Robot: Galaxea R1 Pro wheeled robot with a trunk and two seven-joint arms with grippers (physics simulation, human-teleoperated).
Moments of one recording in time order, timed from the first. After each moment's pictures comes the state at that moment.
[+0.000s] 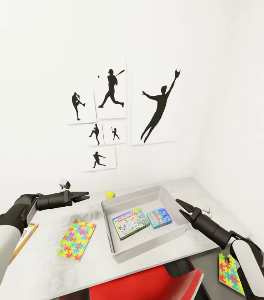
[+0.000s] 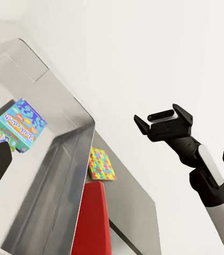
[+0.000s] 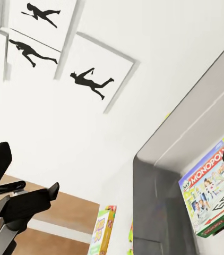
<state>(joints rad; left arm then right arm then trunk) -0.89 0.29 0.13 -0.56 0.03 0.74 -1.57 -0.26 -0.10 -0.22 -1.45 -1.02 0.80 0.38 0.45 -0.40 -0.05</state>
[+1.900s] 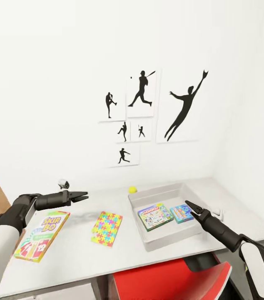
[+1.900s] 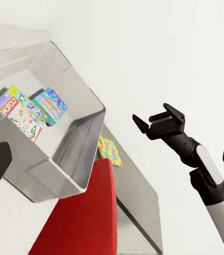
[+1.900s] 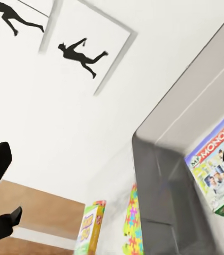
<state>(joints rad) -0.89 0.30 0.13 -0.56 0.03 0.74 -1.57 -0.26 -0.10 -0.33 -1.43 -0.92 0.79 0.38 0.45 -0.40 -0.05</state>
